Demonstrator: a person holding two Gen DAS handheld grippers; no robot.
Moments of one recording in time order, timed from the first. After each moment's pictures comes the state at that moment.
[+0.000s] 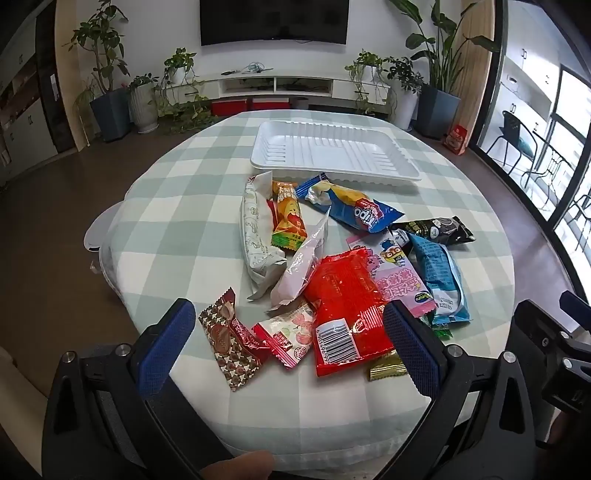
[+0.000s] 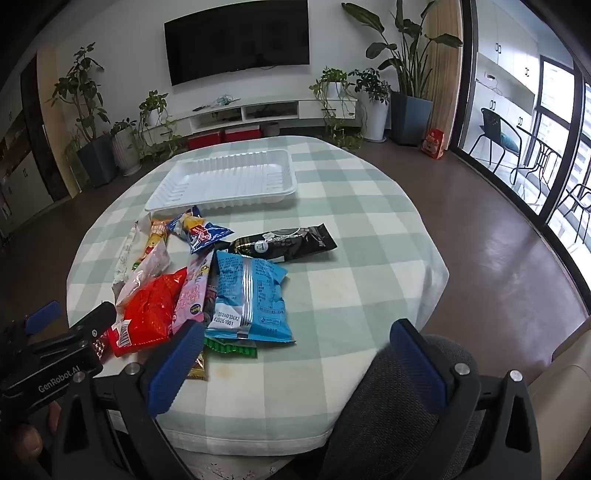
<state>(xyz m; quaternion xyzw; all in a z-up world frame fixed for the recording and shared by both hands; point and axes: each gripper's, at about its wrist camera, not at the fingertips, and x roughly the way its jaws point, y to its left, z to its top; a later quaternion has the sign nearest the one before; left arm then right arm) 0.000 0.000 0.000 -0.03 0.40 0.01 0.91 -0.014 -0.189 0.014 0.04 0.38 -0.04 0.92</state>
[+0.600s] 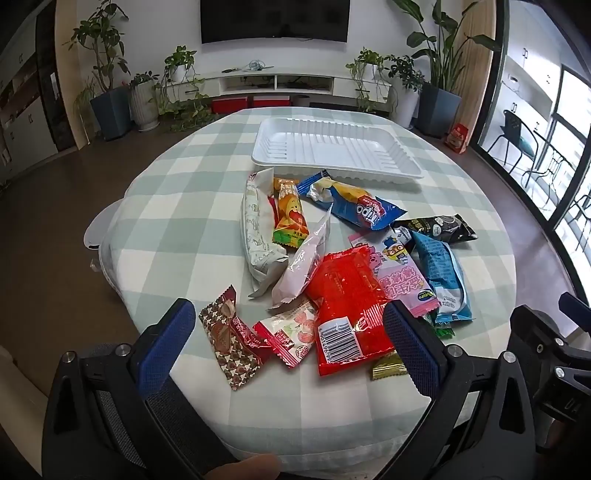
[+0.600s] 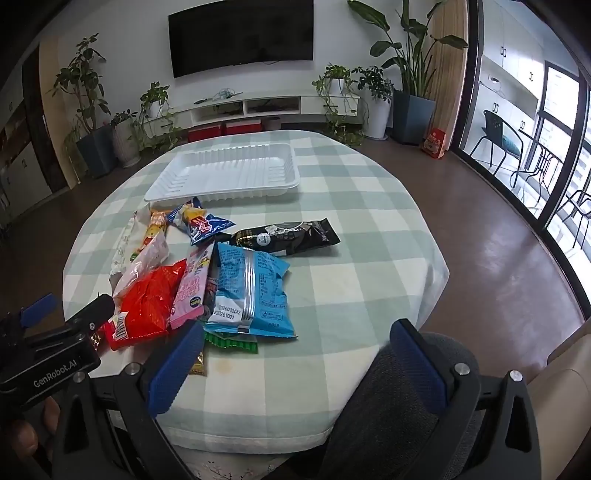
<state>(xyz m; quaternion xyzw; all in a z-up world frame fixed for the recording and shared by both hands) 0.000 0.000 0.000 -0.03 0.41 0.02 0.91 -0.012 -0.184 0.009 0.03 0.39 -0.04 0.92</state>
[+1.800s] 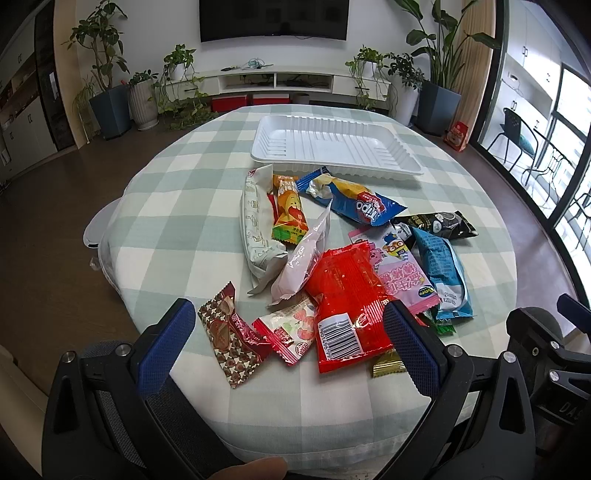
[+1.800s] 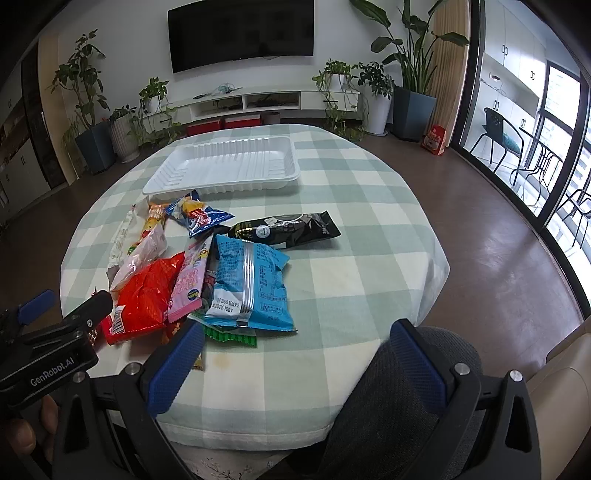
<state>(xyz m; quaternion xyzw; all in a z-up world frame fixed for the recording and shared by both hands) 0.000 0.000 0.000 -0.02 0.41 0.02 0.91 -0.012 -0.182 0.005 0.03 0.40 -0.04 0.92</state>
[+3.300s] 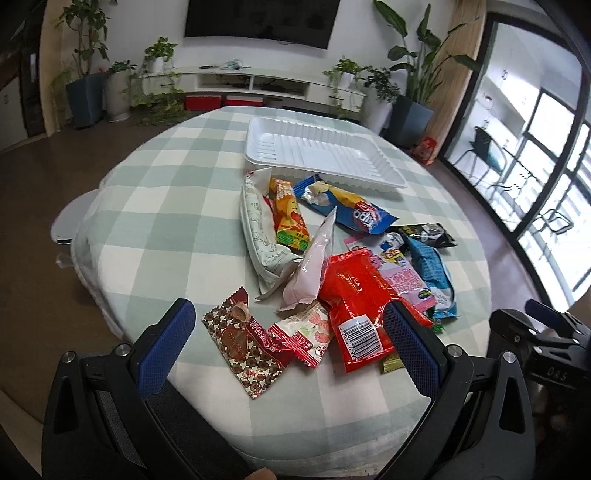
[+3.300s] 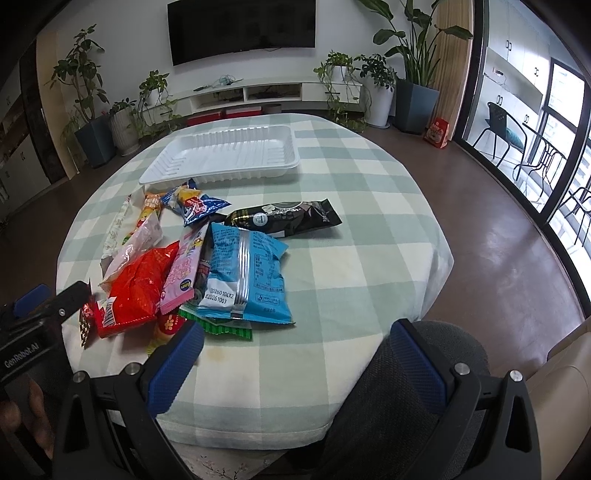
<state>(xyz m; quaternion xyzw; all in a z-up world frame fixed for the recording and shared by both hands) -0.005 0.060 -0.009 -0.09 0.40 -0.08 0.91 -0.010 -0.188 -0.010 0.03 0.41 -0.03 0.91</state>
